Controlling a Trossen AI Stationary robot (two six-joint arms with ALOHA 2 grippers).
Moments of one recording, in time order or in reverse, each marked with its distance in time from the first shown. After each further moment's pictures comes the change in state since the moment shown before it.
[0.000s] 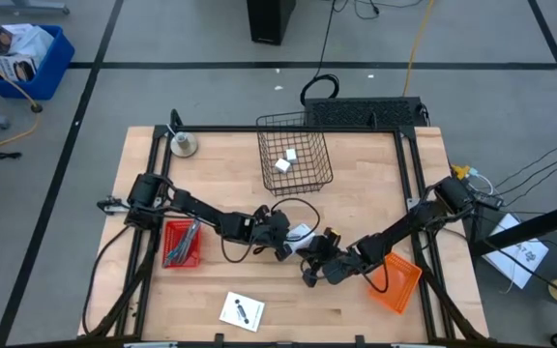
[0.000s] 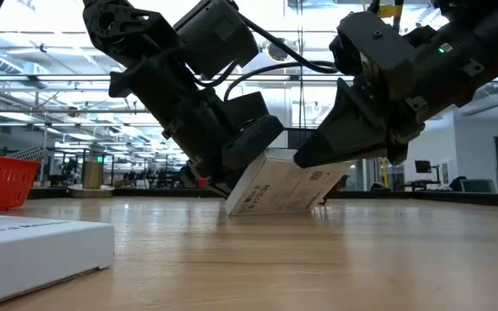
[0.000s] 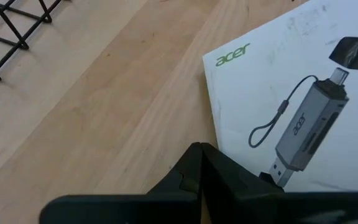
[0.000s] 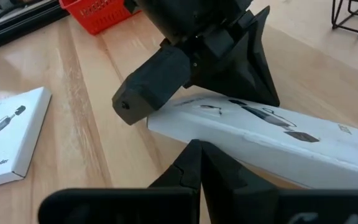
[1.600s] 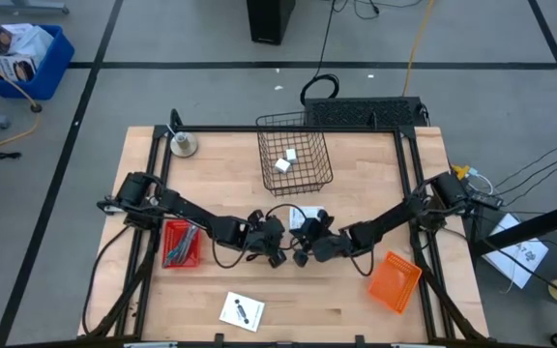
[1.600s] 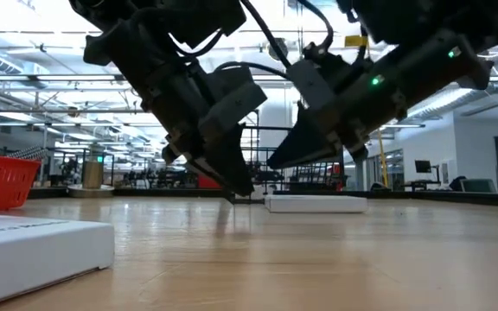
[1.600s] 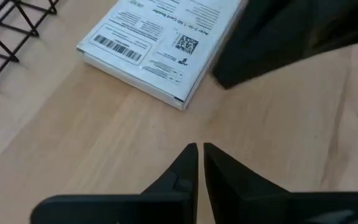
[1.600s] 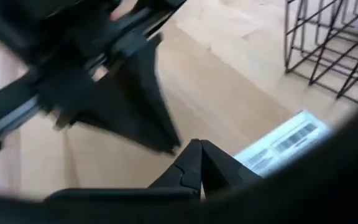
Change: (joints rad) left arm -0.046 -0.106 0.003 -0.121 -0.068 -0.021; right arm -0.113 -0.002 0.000 0.053 -0.075 -0.113
